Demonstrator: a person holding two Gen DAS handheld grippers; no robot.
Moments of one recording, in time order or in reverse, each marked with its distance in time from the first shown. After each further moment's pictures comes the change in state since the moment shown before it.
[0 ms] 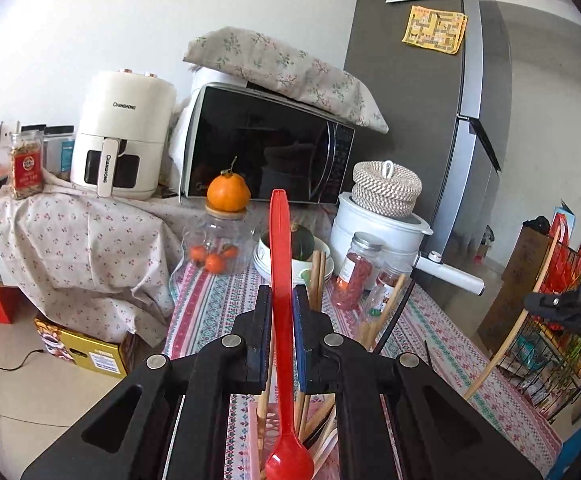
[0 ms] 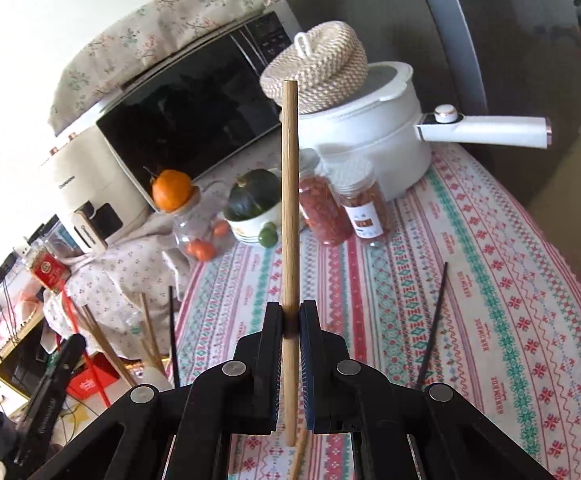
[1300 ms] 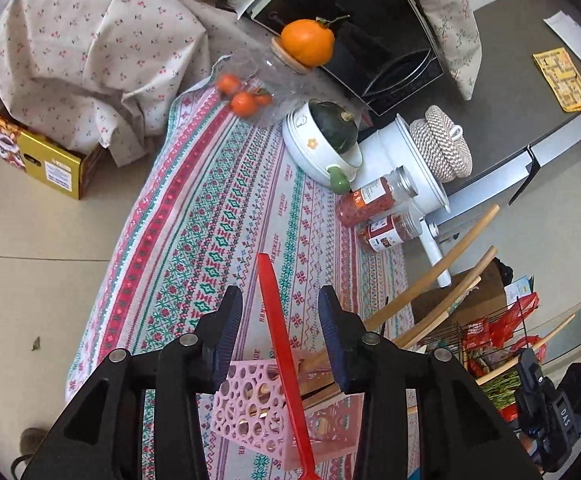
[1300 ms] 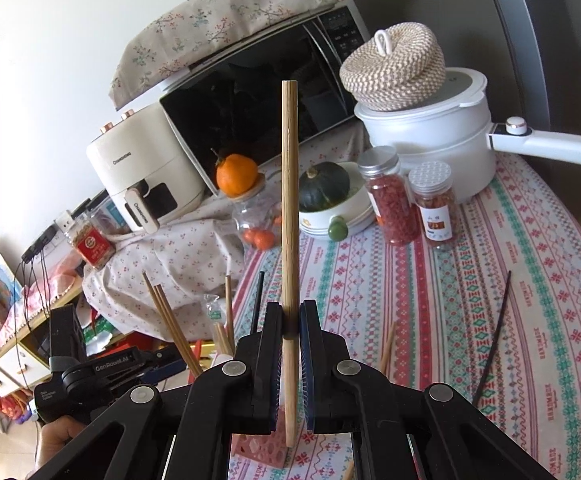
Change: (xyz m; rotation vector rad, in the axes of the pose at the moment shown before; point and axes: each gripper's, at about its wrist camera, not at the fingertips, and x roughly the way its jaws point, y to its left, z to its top) left arm 0.081 0.096 -0.016 -0.539 0.536 -0.175; right arm 0.002 0.042 -0.008 -0.078 0.019 0.114
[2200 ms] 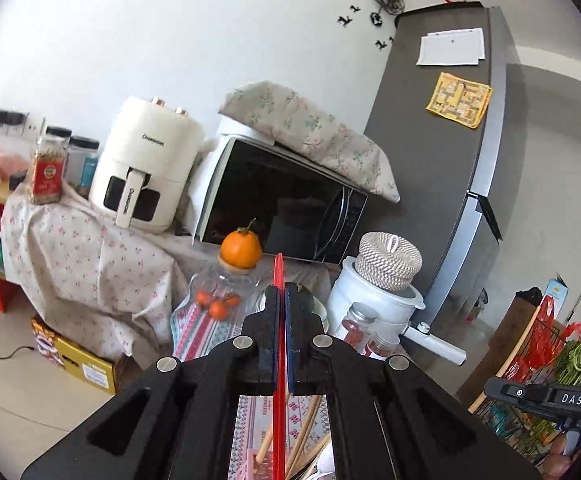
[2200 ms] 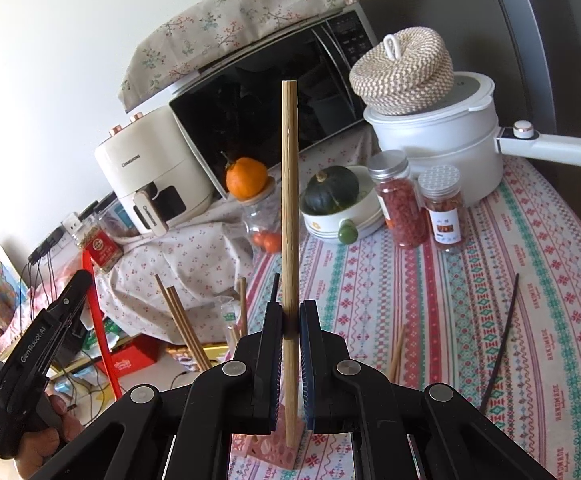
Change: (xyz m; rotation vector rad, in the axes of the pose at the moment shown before) left arm -0.106 -0.107 -0.048 0.424 -0.706 0.082; right arm -0.002 0.007 0.000 0.001 -0.014 0.017
